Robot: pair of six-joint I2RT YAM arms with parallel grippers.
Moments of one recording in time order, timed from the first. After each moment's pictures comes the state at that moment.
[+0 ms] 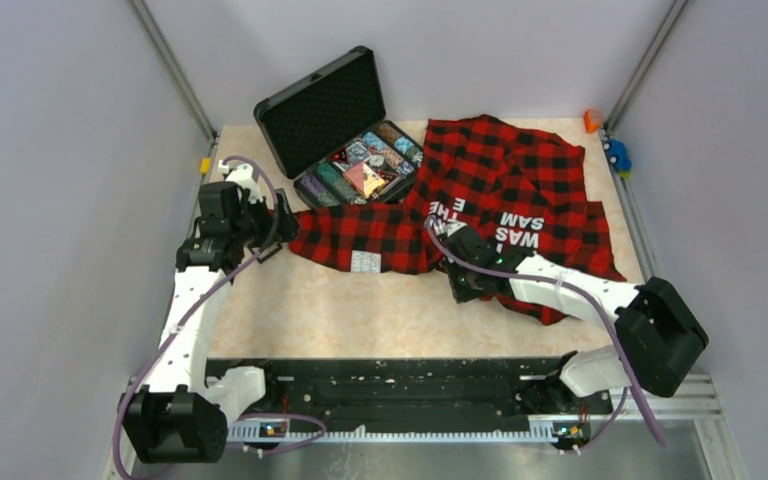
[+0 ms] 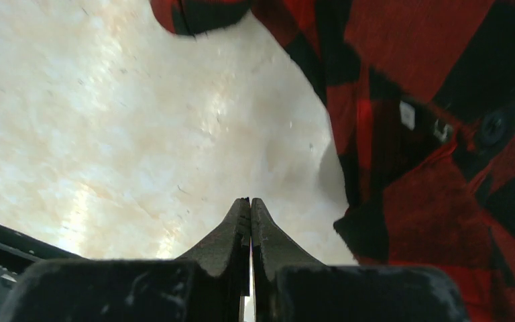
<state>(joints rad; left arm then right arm) 0.01 1.04 0.96 -0.56 0.19 -0.18 0.76 1.37 0.83 -0.48 0.09 0.34</state>
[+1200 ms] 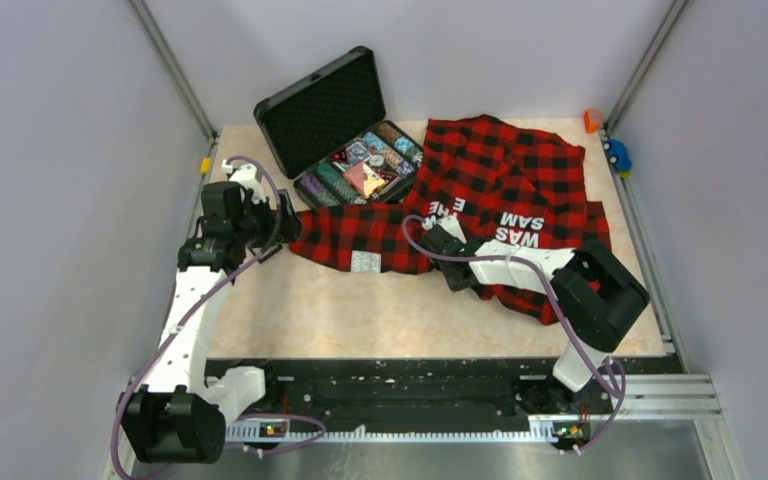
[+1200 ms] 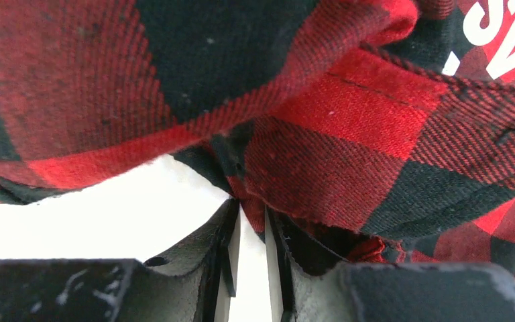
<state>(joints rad) -0.01 1.04 0.96 -0.56 0.19 -0.18 0.80 1.68 0.96 -0.53 0.48 0.37</state>
